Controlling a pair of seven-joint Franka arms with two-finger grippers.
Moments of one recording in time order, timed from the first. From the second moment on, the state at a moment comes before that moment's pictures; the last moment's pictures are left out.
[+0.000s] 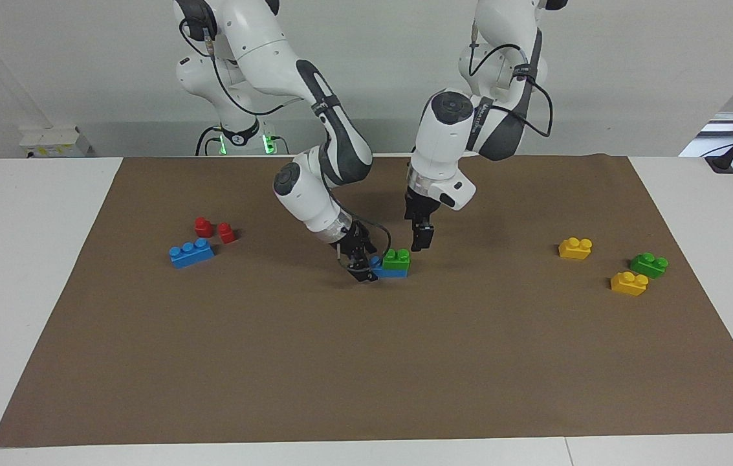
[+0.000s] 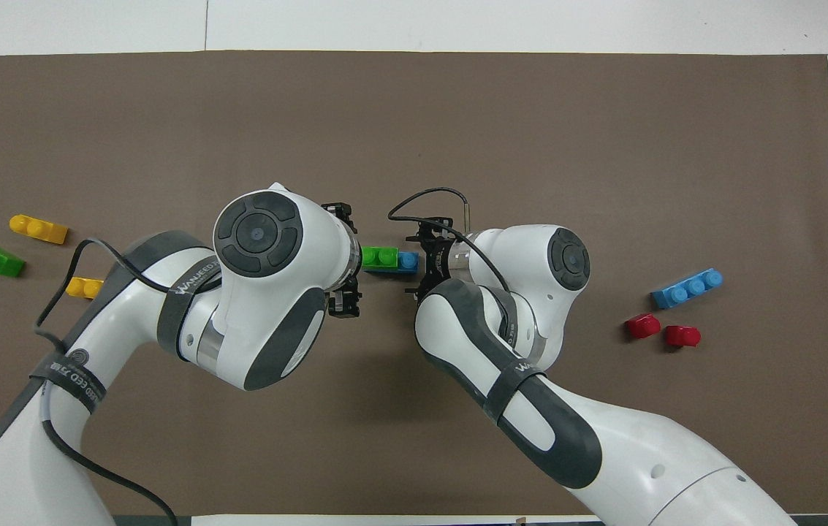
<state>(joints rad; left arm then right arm) -0.48 0.17 -0.12 -1.92 -0.05 2.19 -2.15 0.55 0.41 0.02 -1.98 0.87 2.63 1.43</state>
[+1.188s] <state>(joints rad) -0.53 0.33 -0.12 -1.87 -0.03 2.22 -2.18 0.55 0.41 0.02 -1.98 0.88 2.63 1.43</state>
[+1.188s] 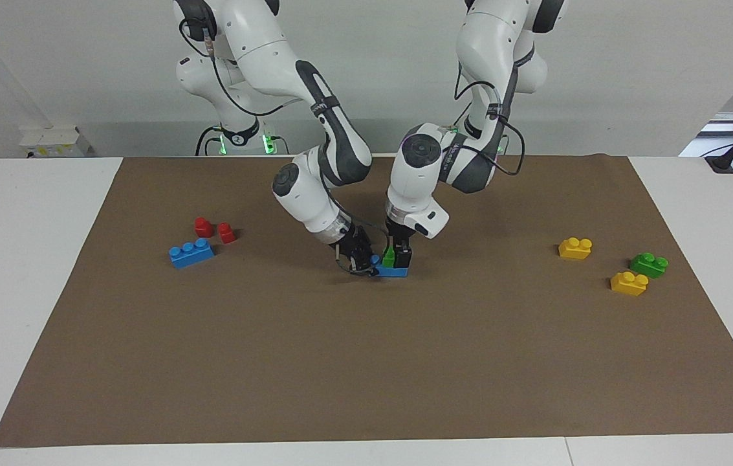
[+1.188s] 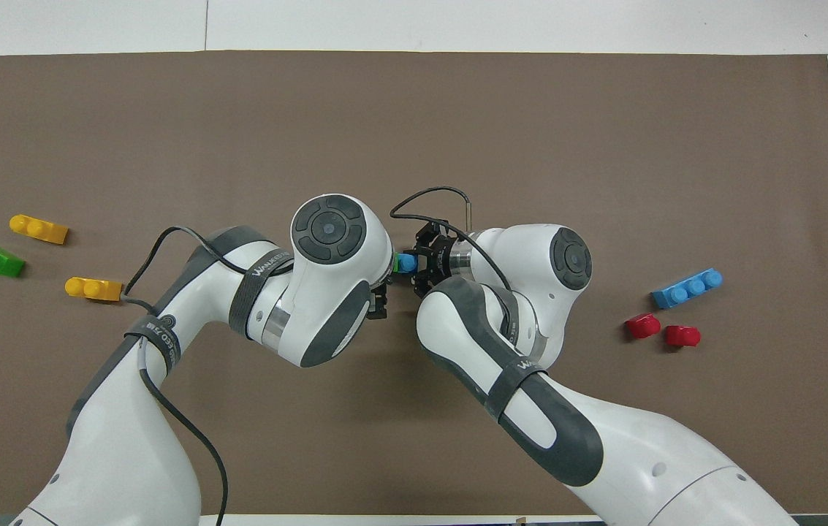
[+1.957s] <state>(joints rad) -0.53 0.32 -0.11 -1.86 0.02 2.25 -2.18 0.55 0.42 0.02 -1.98 0.88 2.64 1.42</state>
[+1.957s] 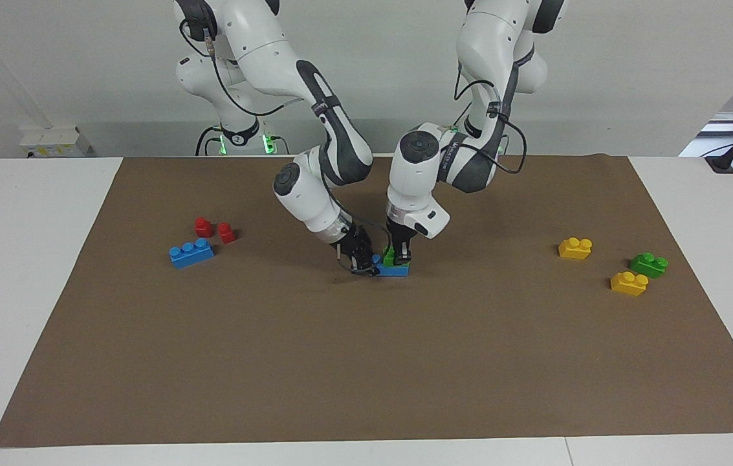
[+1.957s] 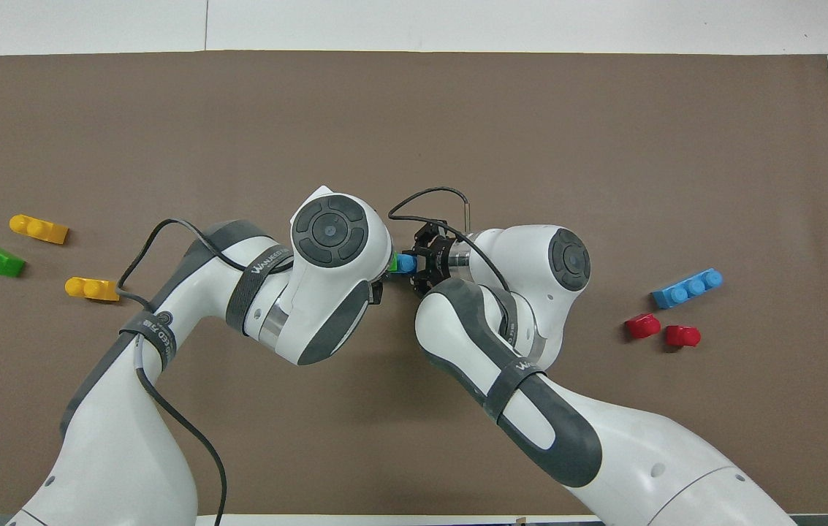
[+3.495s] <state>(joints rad) 0.00 0.14 -0.09 -1.87 -0.02 2.07 -1.38 -0.15 0.29 -0.01 -1.98 0.66 2.05 0.90</state>
